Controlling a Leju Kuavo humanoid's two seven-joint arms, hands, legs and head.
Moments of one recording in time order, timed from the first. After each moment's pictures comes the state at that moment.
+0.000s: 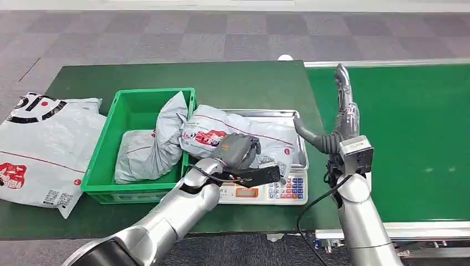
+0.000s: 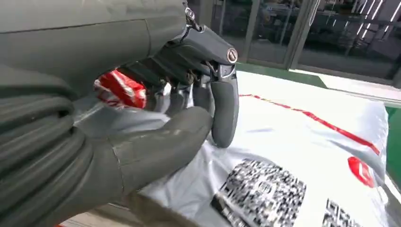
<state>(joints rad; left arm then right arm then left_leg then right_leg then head) -0.73 -0.34 -0.64 -0.50 -0.89 0.27 -0.12 -0.38 0.01 0.21 -1.40 0.12 -0.15 -0.61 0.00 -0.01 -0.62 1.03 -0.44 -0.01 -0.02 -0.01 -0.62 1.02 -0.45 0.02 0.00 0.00</state>
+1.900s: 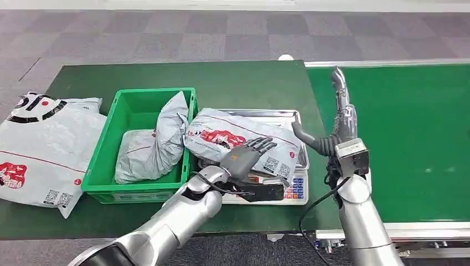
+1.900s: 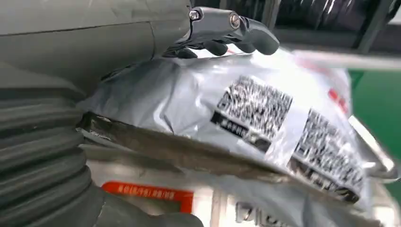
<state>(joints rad) -0.70 -0.35 -0.66 -0.50 -0.89 0.14 -0.23 -0.38 -0.01 0.21 -1.39 0.15 -0.13 -0.62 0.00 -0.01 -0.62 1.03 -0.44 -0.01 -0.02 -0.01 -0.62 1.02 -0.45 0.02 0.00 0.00</state>
